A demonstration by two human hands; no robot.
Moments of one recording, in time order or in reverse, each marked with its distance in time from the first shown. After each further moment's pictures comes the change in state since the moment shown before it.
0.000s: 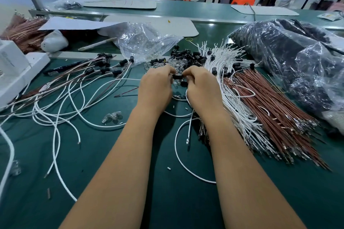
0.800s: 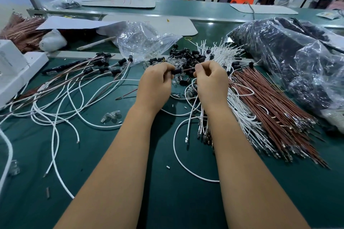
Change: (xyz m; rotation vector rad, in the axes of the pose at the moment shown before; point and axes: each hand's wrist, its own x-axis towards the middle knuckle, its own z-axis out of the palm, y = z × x) left_hand -0.002 0.001 -0.003 -0.184 0.041 0.004; right_hand 0.004 0.003 -0.008 0.419 0.192 0.288
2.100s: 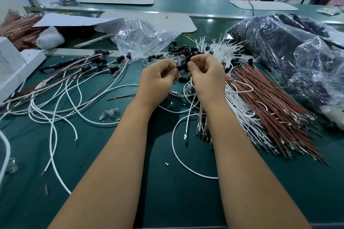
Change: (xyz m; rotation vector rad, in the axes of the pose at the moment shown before) left_hand -0.001 0.003 -0.001 -0.324 -0.097 -0.093; right_hand -0.001 0.001 0.001 0.128 -0.060 -0.095
